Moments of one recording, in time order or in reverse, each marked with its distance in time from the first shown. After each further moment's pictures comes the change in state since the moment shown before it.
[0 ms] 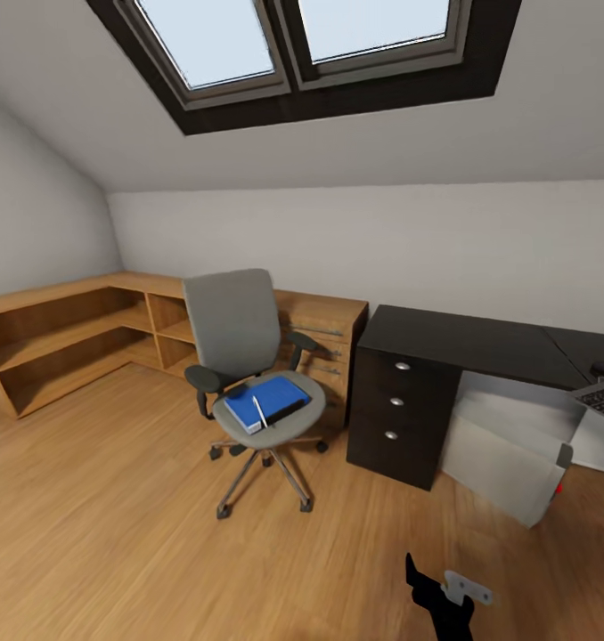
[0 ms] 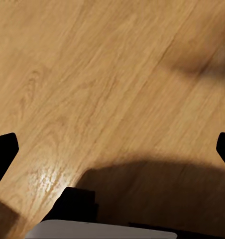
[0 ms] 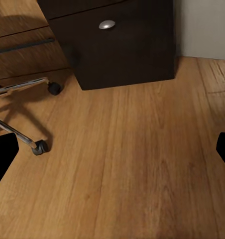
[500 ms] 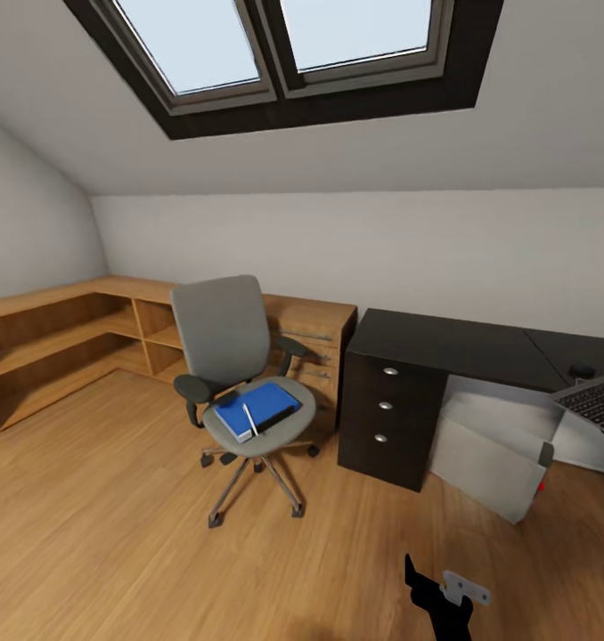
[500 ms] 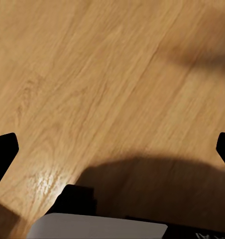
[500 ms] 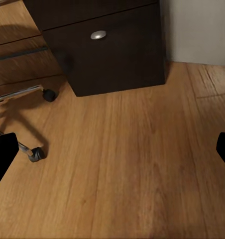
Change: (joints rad) left arm 0.000 -0.006 0.000 0.002 0.000 -0.003 0.000; right arm 0.000 0.003 0.000 0.001 0.003 0.003 -0.001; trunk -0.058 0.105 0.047
